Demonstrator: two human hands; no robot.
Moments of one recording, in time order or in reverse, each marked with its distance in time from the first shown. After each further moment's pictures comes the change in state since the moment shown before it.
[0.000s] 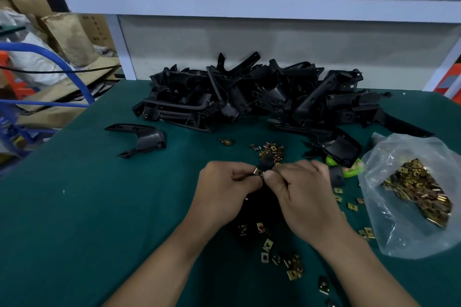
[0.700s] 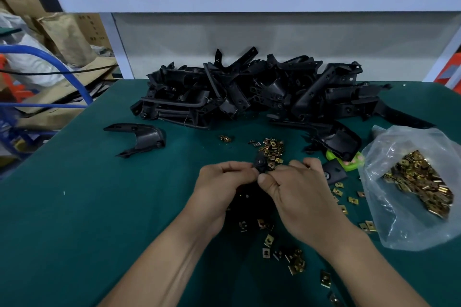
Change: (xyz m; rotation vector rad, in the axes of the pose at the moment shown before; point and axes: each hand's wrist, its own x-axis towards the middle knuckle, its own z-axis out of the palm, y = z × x) left_hand 0.000 0.008 0.004 -0.525 0.081 -0.395; right_hand -0.002 -0.006 0.004 -0.292 -0.021 -0.148
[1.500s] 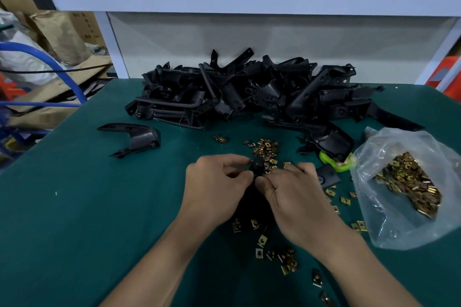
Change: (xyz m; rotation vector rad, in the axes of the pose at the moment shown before) left_hand -0.005 0.004 -0.003 0.633 0.106 0.421; right_hand -0.003 -0.001 -0.010 0.101 -0.149 0.043
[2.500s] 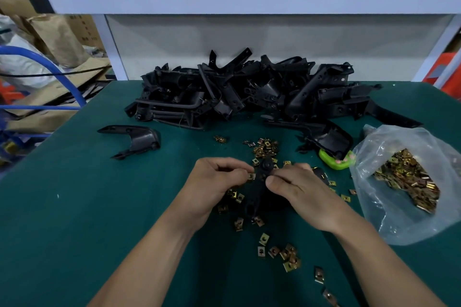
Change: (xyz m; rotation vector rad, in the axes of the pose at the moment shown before) left_hand 0.017 -0.026 -0.006 -0.442 -0.338 -0.110; right_hand 0.005 0.035 -0.002 0.526 -0.302 0.188
